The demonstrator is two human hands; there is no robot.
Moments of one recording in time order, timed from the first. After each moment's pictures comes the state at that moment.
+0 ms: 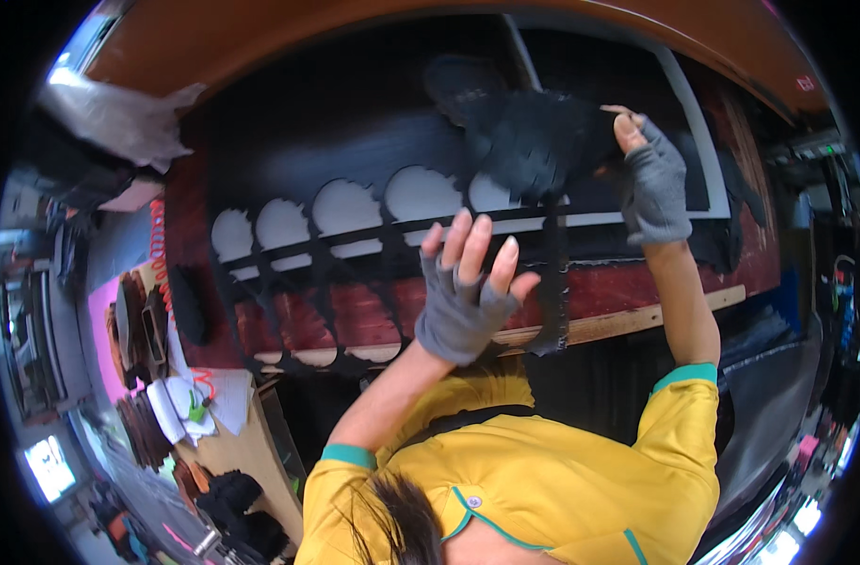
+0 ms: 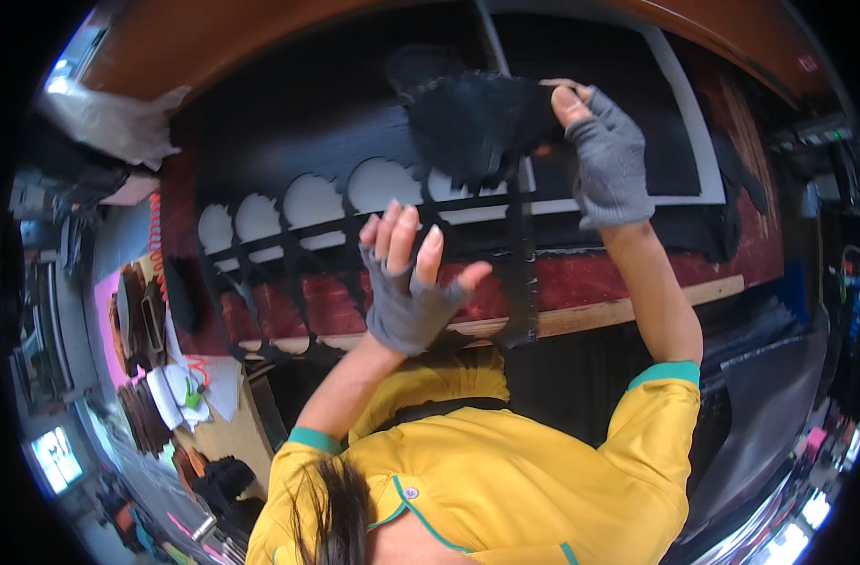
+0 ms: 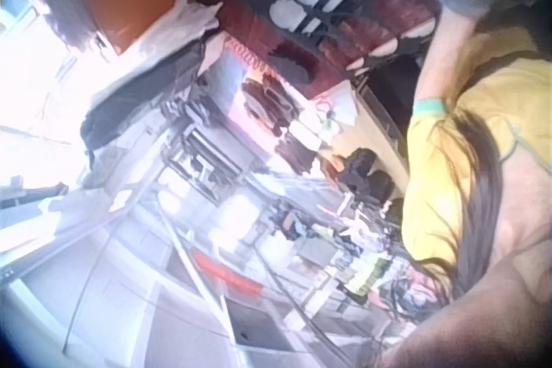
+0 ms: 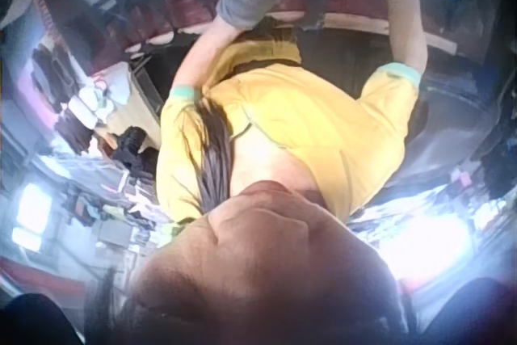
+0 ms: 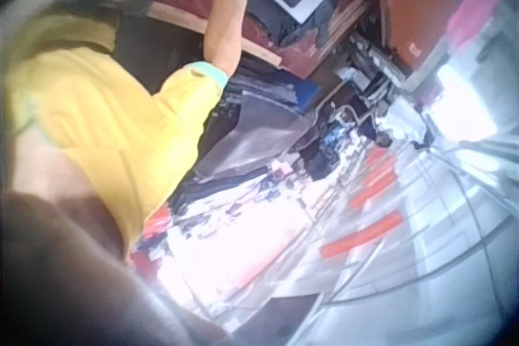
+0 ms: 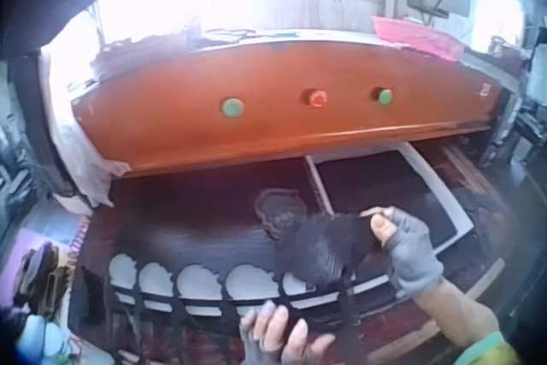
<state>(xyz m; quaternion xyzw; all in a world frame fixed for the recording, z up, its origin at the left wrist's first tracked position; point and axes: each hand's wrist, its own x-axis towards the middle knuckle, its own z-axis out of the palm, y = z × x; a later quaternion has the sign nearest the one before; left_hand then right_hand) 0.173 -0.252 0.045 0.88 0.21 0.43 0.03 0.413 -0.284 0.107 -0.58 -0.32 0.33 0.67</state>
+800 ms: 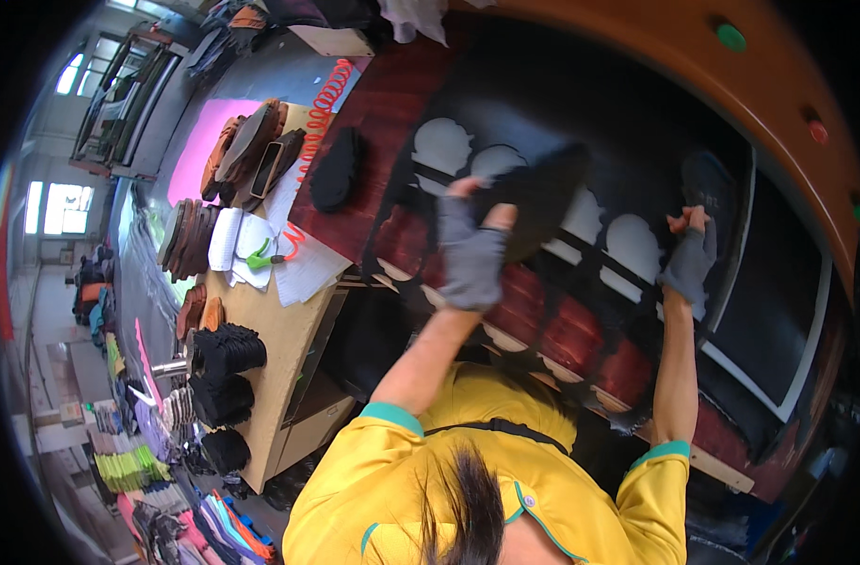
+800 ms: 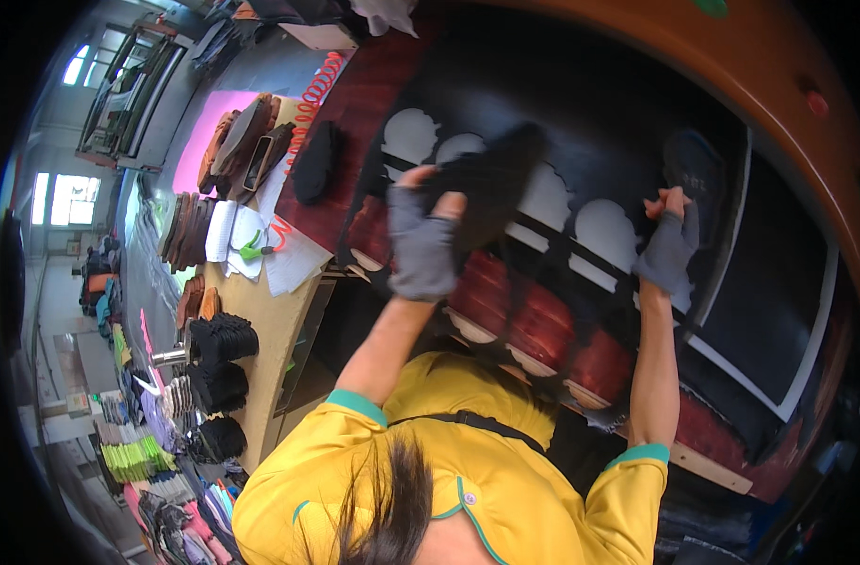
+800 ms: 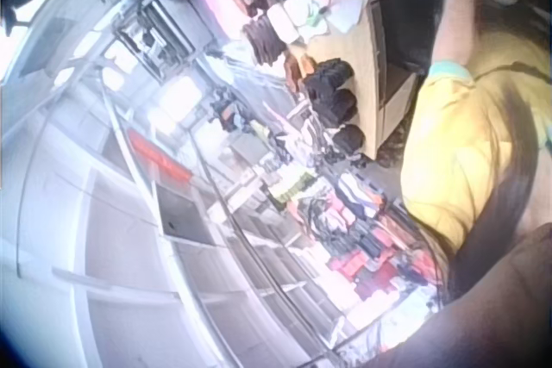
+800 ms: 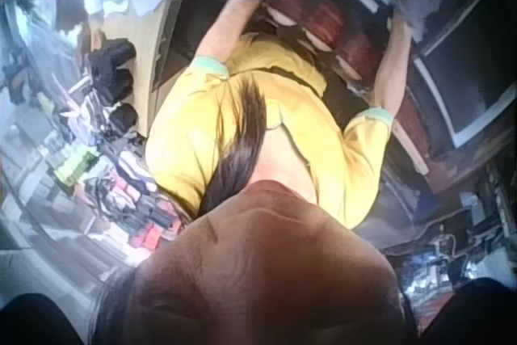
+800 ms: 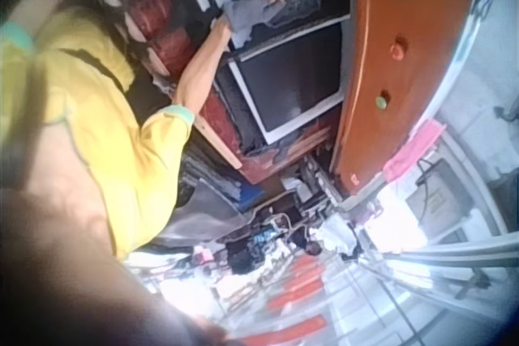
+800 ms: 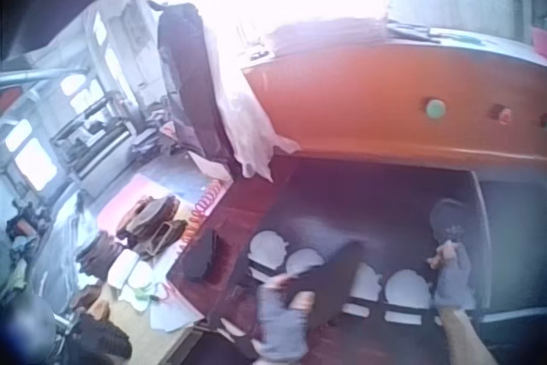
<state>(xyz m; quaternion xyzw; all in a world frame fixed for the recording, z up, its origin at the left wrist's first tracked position) 0.037 -0.174 0.053 0.55 0.53 0.59 0.27 0.316 -0.154 -0.001 -0.55 -0.32 0.33 0.70</state>
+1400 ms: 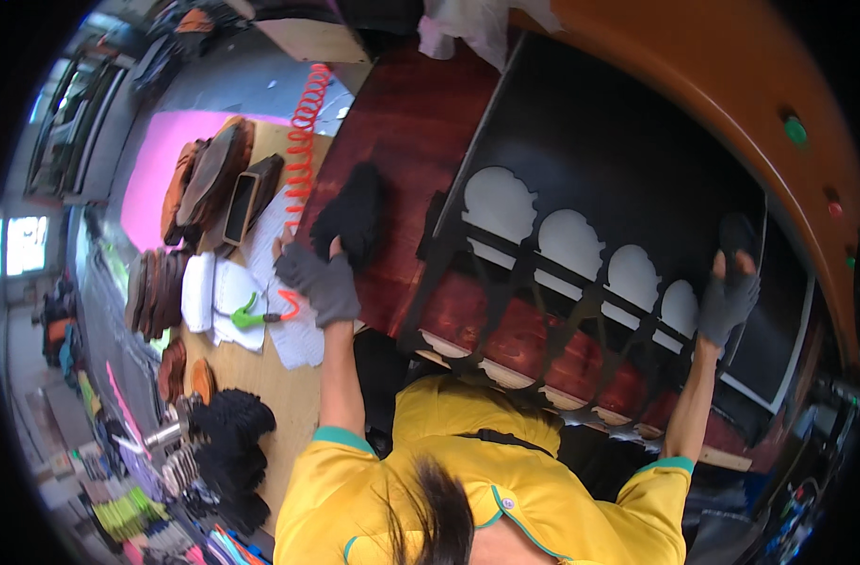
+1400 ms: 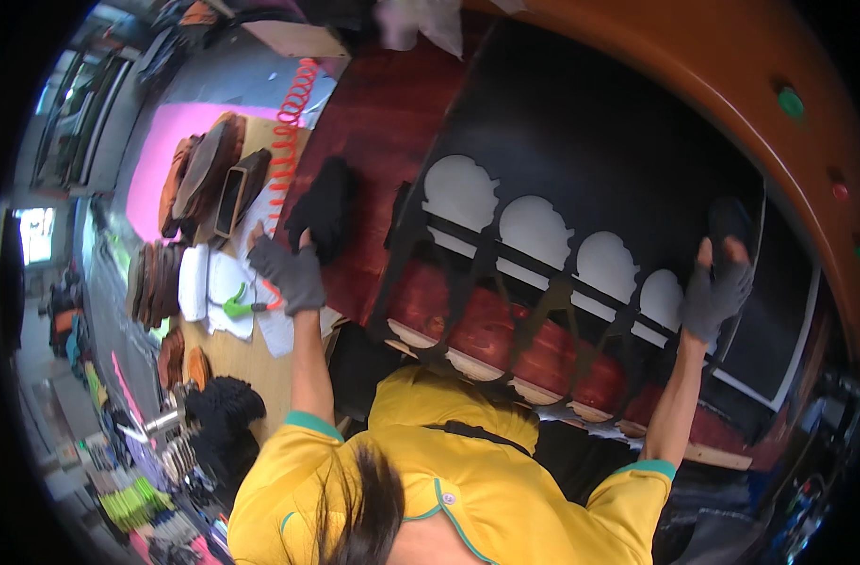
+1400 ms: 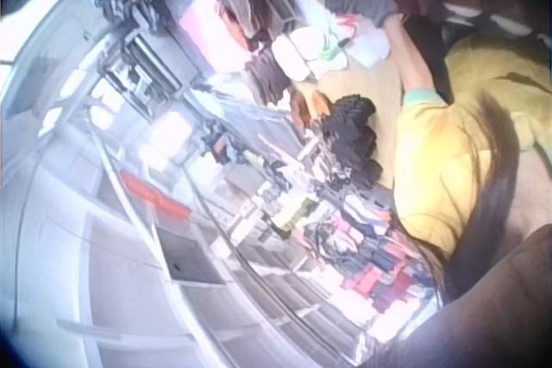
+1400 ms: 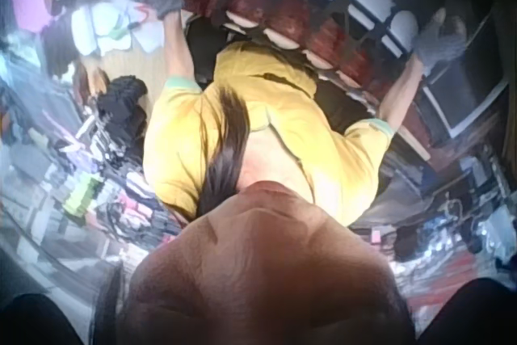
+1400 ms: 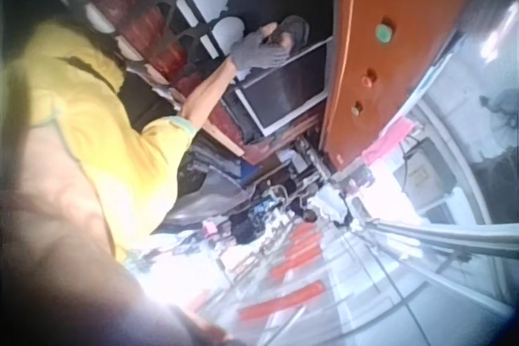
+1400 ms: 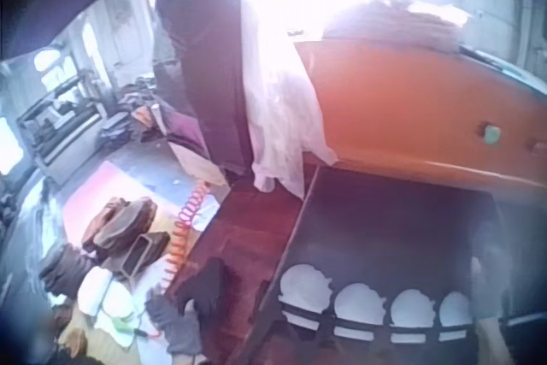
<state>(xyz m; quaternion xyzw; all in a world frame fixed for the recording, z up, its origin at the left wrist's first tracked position) -0.248 -0.085 0.013 0.53 0.77 0.30 -0.19 0.312 -0.139 0.015 -0.77 -0.51 -0.19 0.32</state>
